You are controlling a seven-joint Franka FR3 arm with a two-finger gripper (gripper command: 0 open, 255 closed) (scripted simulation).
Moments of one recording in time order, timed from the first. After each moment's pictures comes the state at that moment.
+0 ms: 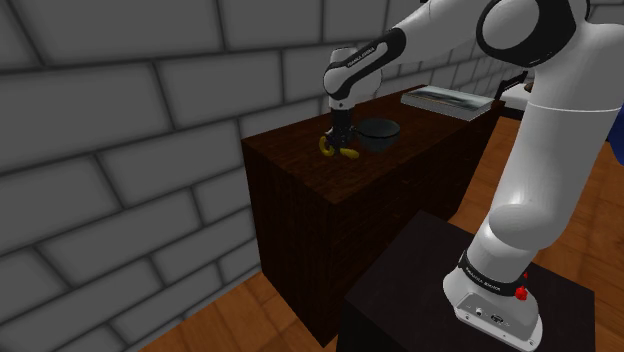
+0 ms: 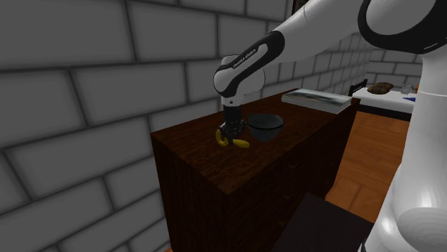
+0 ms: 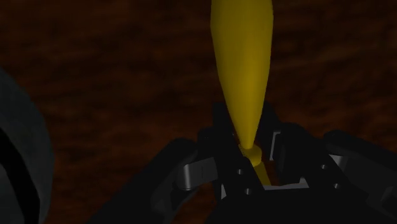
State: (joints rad) arm -0.04 0.14 -0.13 -2.04 0.05 2.10 0.01
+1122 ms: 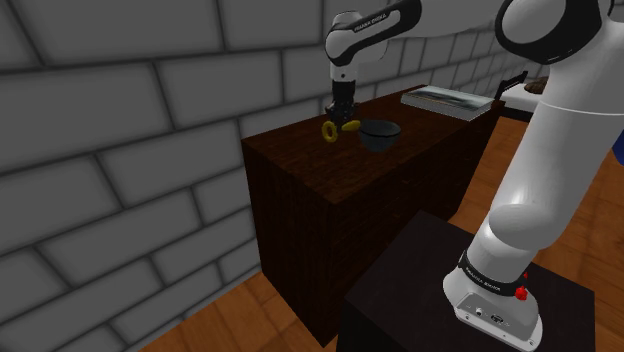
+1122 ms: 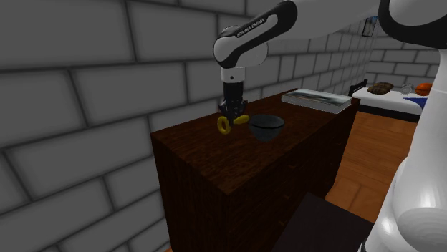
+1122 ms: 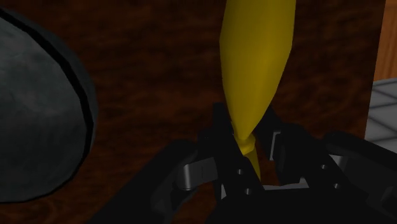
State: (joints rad) arm -0.04 0.06 -0.14 -1.90 0.04 1.88 0.03
